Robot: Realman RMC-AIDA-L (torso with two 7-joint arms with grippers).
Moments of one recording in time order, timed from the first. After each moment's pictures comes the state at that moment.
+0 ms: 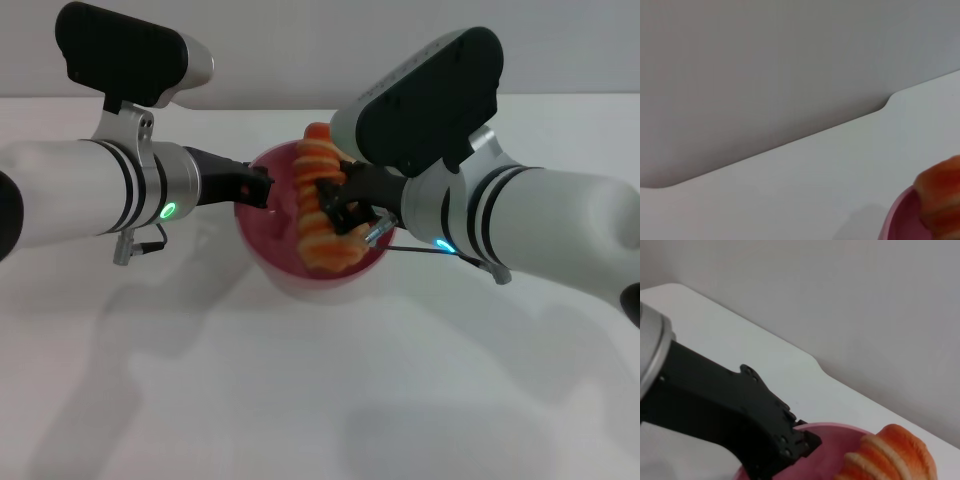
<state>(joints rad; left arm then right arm) -0.40 -2.06 1.79 1.38 -0.46 -0.74 0.11 0.44 2.08 -2.13 -1.53 0.14 0.76 0.19</state>
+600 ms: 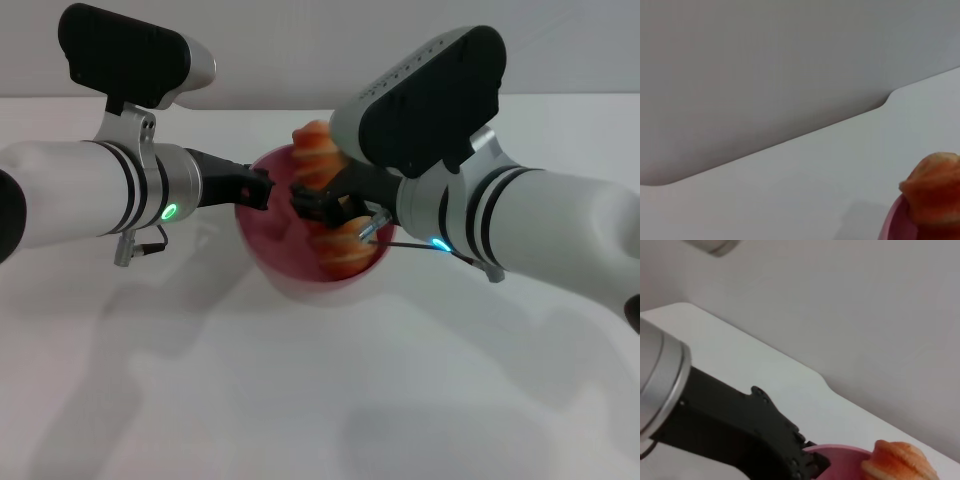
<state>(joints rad) -0.40 -2.06 1.79 1.37 -0.46 -0.74 0.11 0.42 2.08 -2.14 -1.53 0.14 0.69 0.18</state>
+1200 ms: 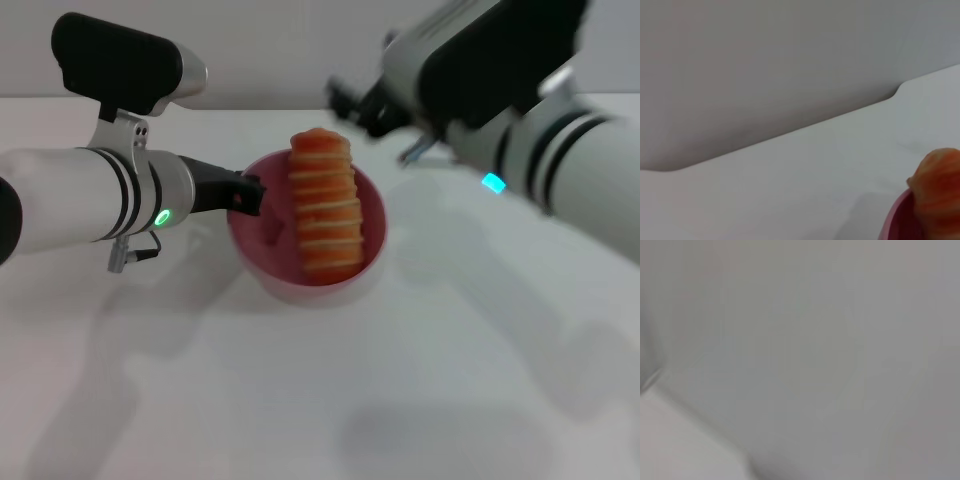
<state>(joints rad) -0.39 -2.06 1.79 1.35 -0.46 -0.74 0.11 0.31 2.08 -2.09 -1.69 -0.12 0.61 0.18</state>
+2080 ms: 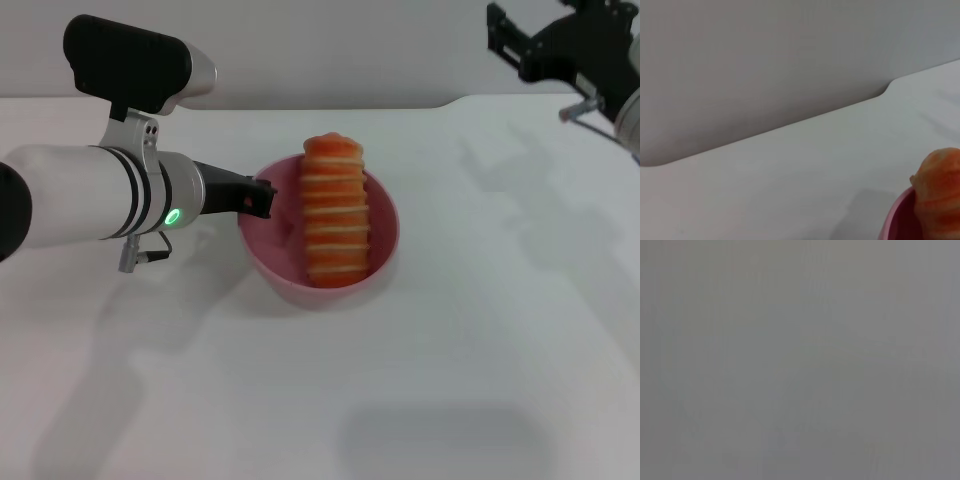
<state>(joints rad) -0.42 -2.07 1.79 1.33 -0.50 -0.75 0.11 0.10 2.08 -1.80 -1.45 -1.10 -0.07 1.19</state>
